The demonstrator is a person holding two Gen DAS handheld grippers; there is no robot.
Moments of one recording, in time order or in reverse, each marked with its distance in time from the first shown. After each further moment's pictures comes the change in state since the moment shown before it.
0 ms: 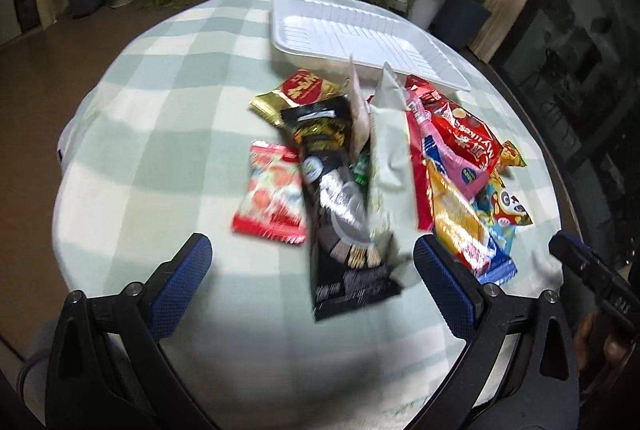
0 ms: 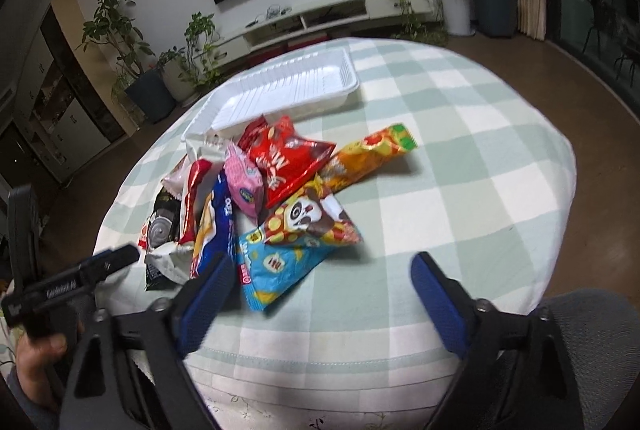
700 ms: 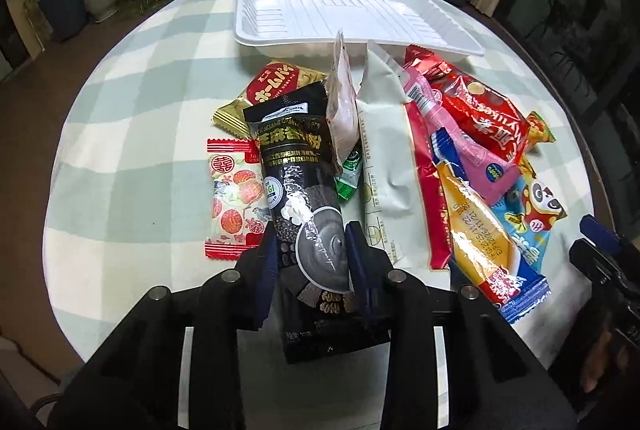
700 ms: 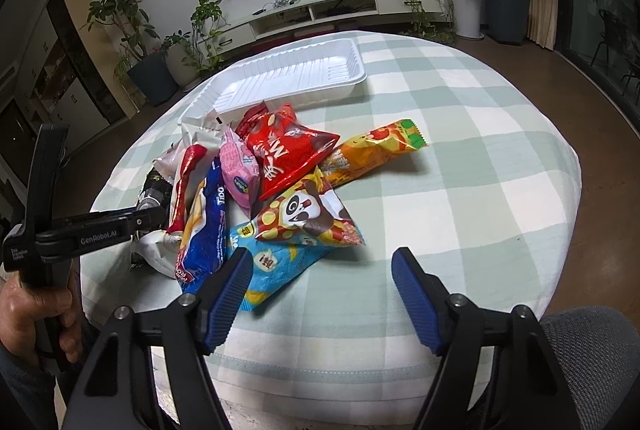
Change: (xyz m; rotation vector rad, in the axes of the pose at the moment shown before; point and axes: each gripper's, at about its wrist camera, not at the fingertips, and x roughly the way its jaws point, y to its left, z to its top) left arm 0.057 -0.028 0.037 0.134 0.093 0.091; right arm 0.012 0.005 0.001 -0.071 0.019 -0.033
